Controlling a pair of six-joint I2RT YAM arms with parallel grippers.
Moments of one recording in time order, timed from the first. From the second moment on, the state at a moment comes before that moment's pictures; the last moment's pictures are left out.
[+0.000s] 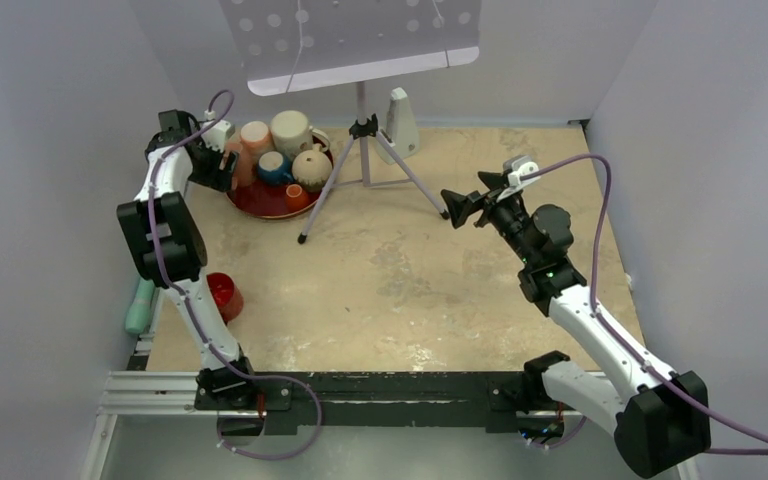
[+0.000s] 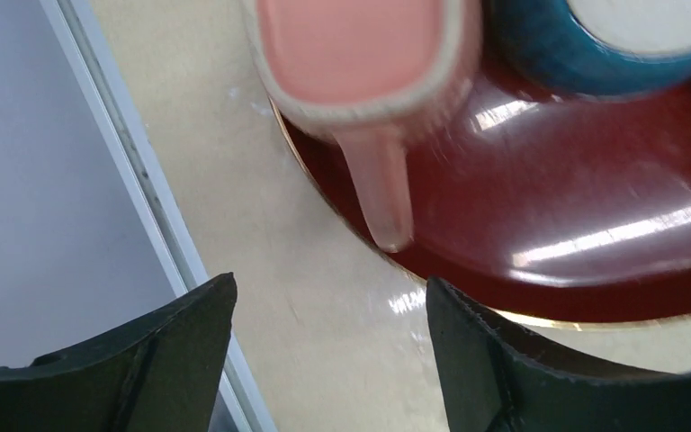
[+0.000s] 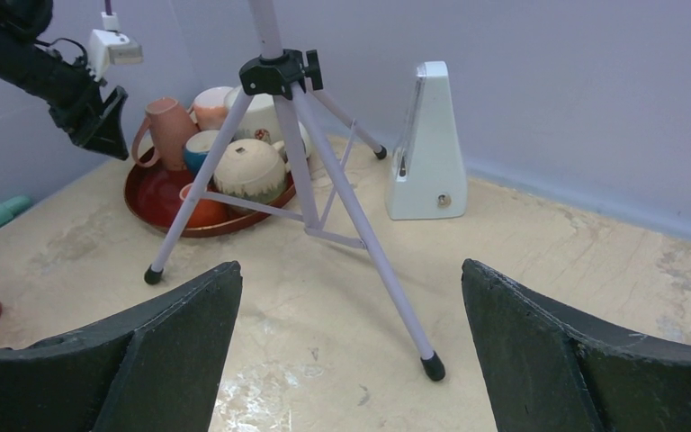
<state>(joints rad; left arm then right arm) 0.29 2.06 1.73 -0.65 0.21 0.58 0.35 0.98 0.64 0.45 -0.20 0.11</state>
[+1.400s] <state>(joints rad) 0.34 1.96 1.62 -0.74 0.42 0.02 0.36 1.00 0.77 0.34 -0.12 0.19</state>
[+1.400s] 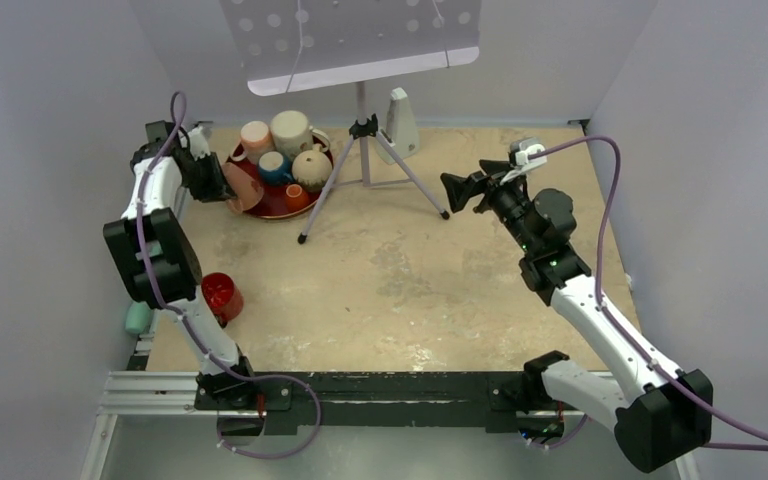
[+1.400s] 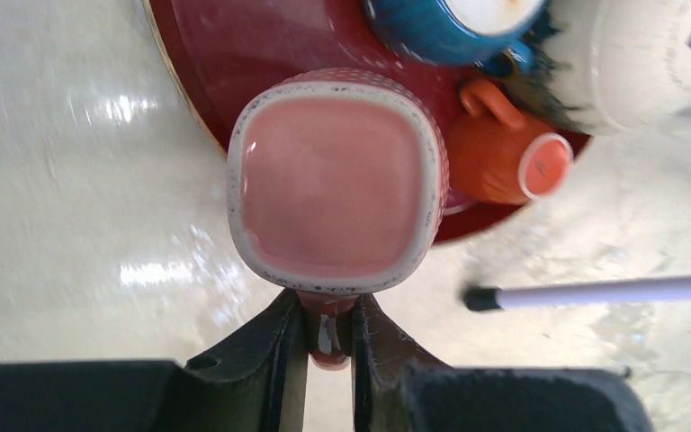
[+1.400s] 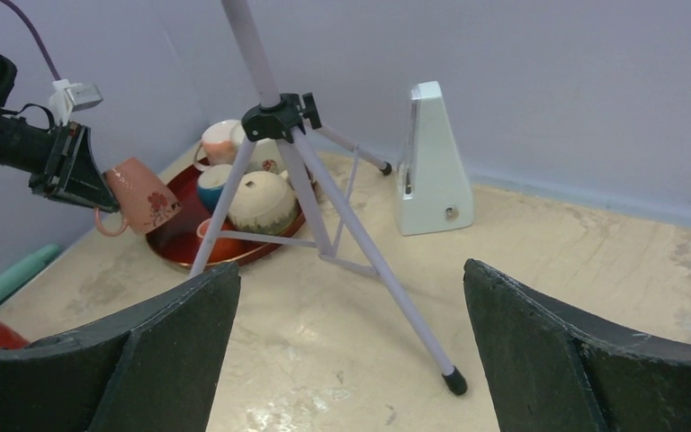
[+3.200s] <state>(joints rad) 0.32 1.15 1.12 -0.92 1.00 -0.31 0.88 1.85 1.18 0.84 -0.38 1.25</state>
